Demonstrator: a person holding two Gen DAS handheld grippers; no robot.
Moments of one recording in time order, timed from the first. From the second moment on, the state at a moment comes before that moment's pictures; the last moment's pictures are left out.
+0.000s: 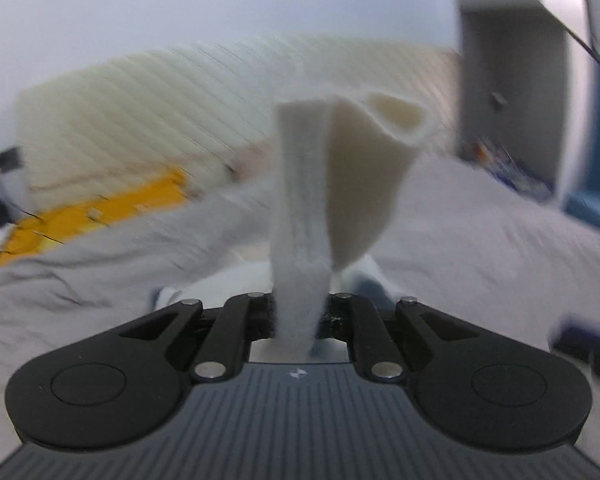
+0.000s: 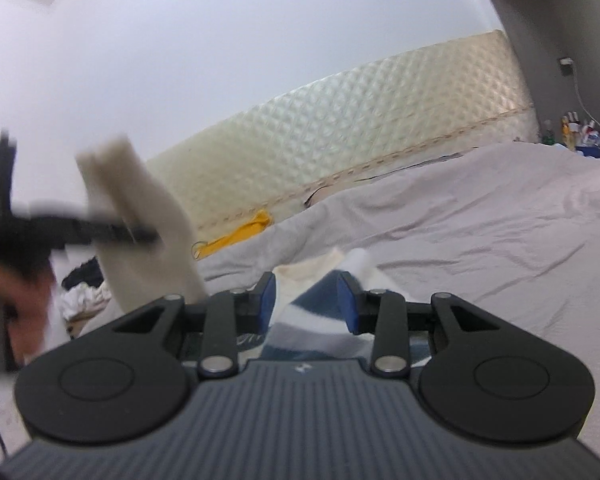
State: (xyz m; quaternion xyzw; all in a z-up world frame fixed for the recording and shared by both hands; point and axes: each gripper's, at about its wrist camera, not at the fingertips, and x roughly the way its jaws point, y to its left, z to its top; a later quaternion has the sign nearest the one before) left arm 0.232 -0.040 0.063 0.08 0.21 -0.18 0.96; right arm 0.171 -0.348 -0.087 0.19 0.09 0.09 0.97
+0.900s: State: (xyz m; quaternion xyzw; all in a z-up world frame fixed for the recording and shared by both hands) left arm 0.159 -0.086 -0.062 -0.06 0.38 -0.23 0.89; right arm 0.173 -0.380 -0.104 0.24 0.12 0.08 0.96
